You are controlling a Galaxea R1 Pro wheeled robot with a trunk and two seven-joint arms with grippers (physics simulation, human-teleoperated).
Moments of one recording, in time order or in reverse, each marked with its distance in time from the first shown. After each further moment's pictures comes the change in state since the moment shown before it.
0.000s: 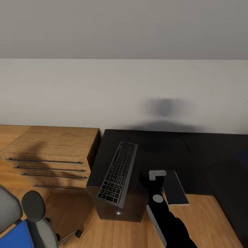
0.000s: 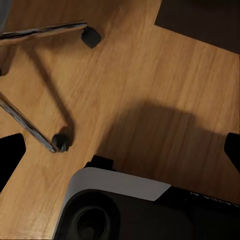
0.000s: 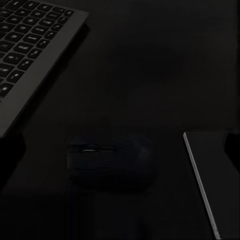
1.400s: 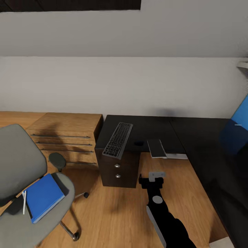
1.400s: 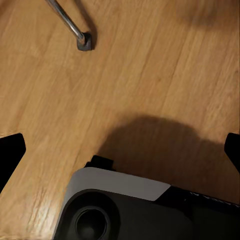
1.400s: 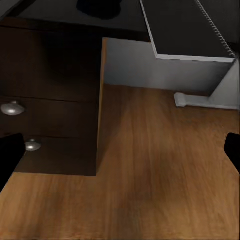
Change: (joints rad) left arm 0.000 0.000 0.000 0.000 0.000 0.000 -0.001; right arm 0.000 0.001 0.001 0.027 -0.001 -0.003 0.003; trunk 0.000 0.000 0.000
